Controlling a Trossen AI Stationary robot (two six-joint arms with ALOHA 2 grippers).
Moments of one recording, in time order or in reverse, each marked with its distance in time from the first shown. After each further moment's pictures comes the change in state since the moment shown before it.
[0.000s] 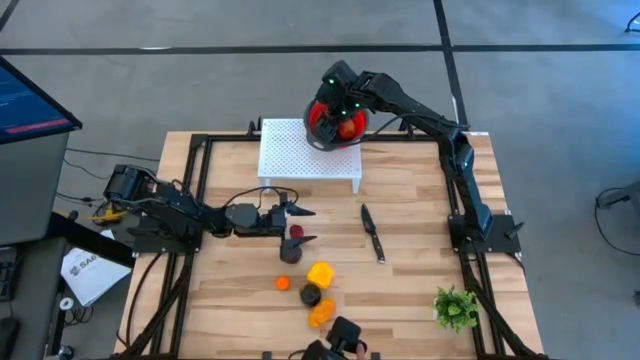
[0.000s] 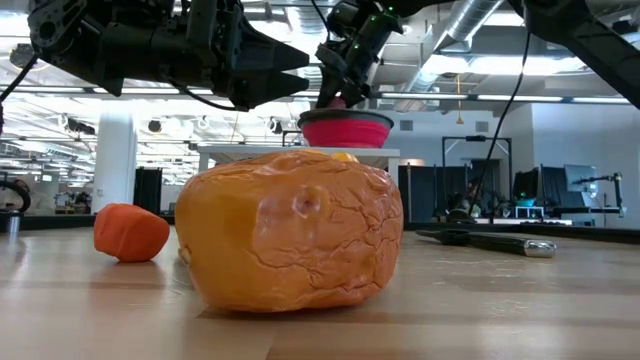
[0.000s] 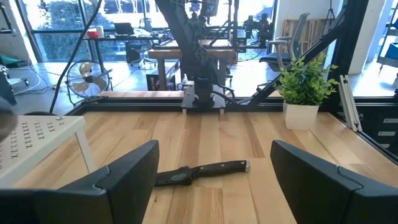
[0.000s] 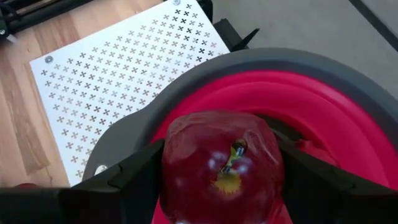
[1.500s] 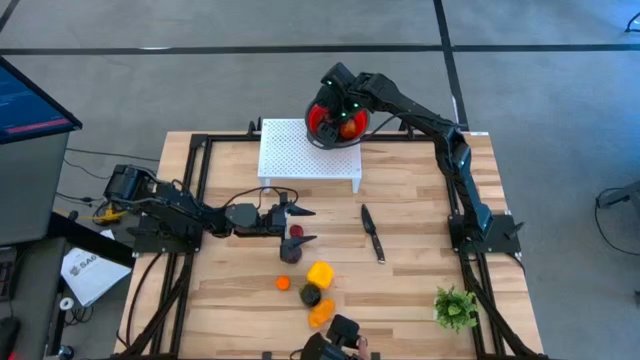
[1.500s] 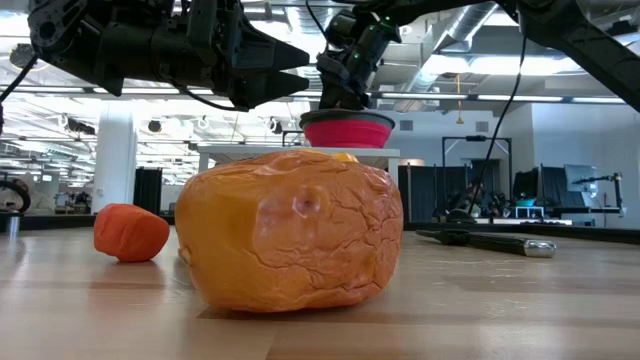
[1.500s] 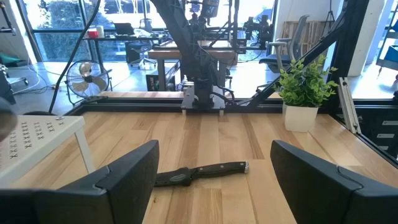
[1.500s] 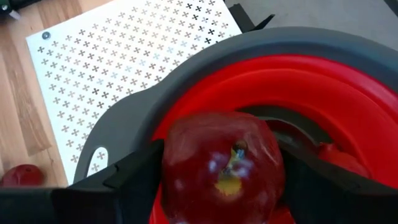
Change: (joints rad) left arm 0.000 0.000 0.000 0.004 0.000 -0.007; right arm -0.017 0.032 0.000 -0.026 -0.056 -0.056
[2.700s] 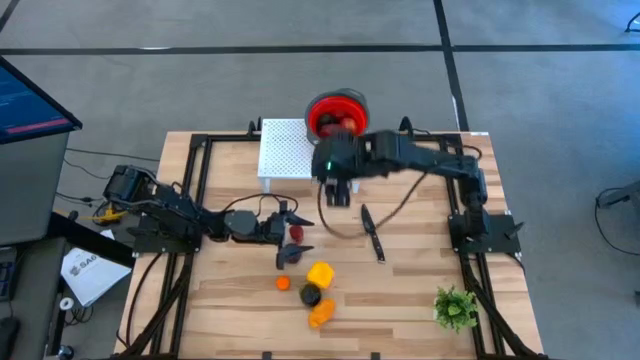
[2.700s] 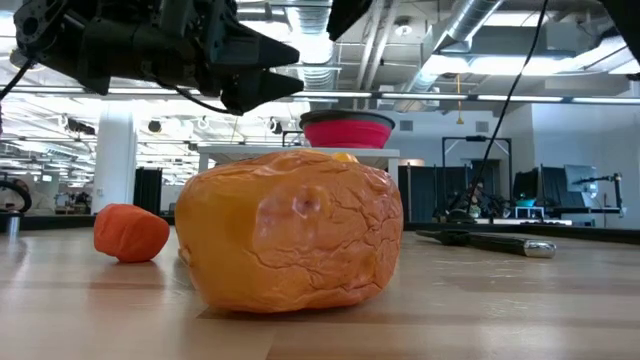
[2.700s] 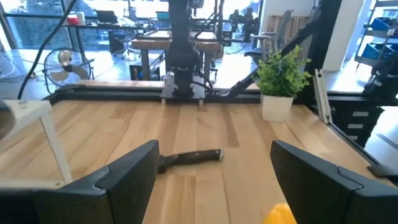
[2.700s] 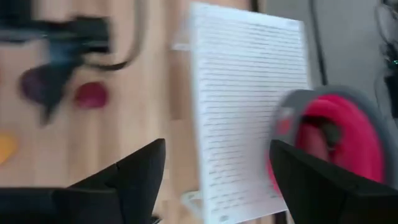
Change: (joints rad) left arm -0.062 0.000 -0.014 -0.025 -0.003 -0.046; right arm 0.528 -0.184 0.000 -0.238 0.450 -0.063
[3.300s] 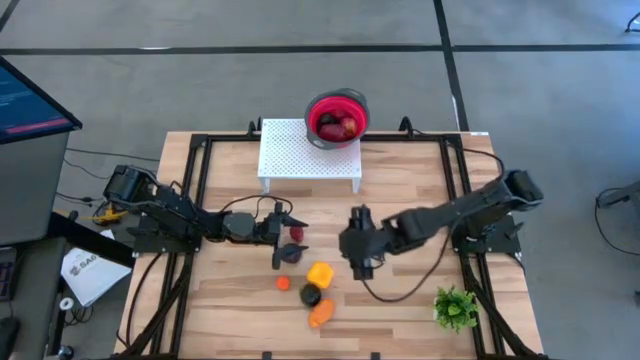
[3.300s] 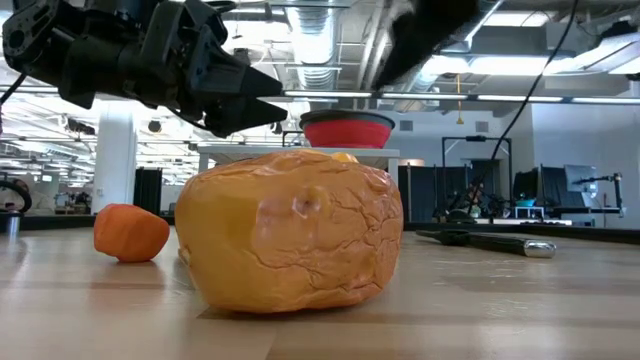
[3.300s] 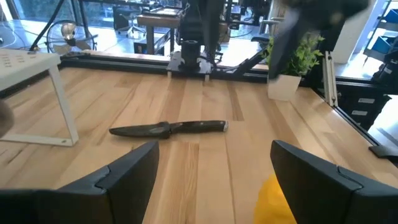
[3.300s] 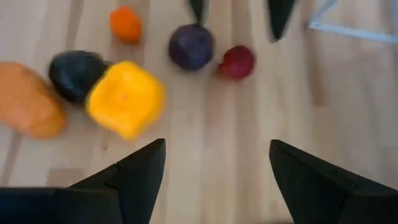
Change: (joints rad) left arm -0.003 0.000 -0.072 -0.002 -0.022 -0.076; right arm 0.348 -0.367 -1.053 0.731 -0.005 0.298
